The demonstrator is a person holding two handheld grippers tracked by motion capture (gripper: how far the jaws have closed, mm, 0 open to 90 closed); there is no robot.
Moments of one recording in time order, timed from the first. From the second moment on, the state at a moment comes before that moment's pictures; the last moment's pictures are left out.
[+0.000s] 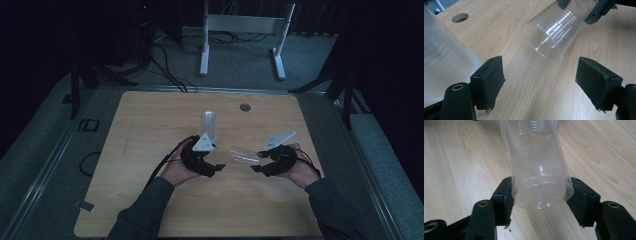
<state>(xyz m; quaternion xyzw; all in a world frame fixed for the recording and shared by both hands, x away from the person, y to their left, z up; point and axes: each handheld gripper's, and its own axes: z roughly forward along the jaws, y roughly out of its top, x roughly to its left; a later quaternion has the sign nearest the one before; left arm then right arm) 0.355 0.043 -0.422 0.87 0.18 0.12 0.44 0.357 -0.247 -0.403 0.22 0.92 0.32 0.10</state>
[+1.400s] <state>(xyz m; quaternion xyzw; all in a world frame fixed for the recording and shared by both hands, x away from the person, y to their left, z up) 0.358 0.048 -0.421 0.85 0.20 0.12 0.47 0.349 -0.255 -0.405 0.26 0.87 0.41 0.13</state>
